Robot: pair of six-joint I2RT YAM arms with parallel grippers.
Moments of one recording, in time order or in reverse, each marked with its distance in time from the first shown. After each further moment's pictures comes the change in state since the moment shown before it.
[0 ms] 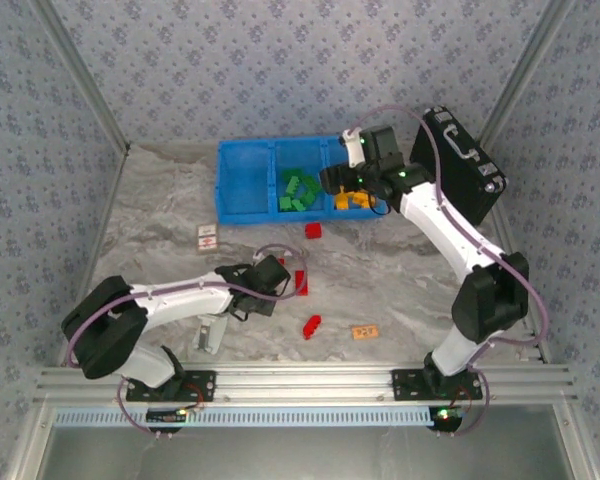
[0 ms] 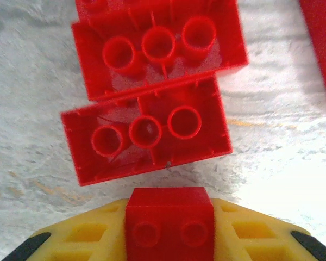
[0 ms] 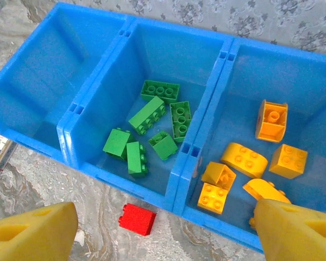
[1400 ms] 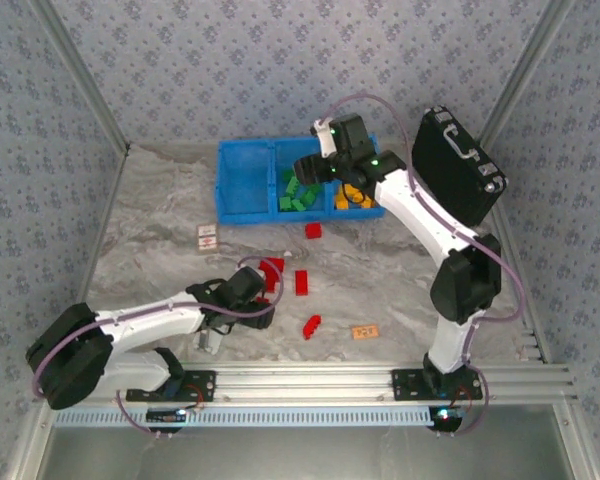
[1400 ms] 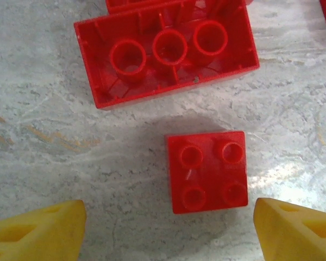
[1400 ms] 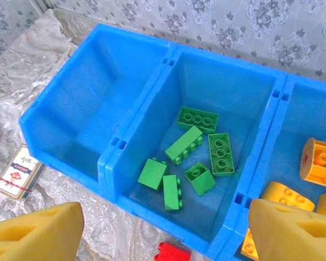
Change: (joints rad) left arm 0.042 -0.210 -0.240 0.137 0.119 0.014; right arm 0.097 0.167 0.222 -0.028 0.017 0.029
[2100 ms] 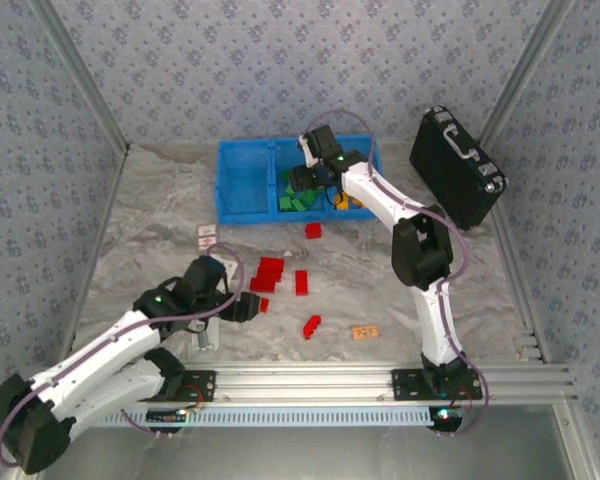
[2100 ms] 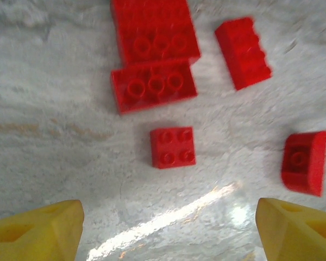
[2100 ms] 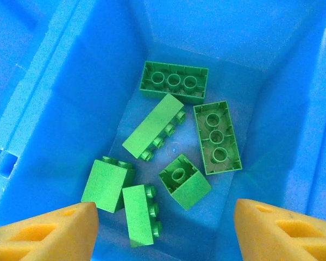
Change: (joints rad) left arm 0.167 -0.403 0.001 -0.204 0.187 0.071; right arm 0.002 0.403 0.246 -0.065 0.068 0.061
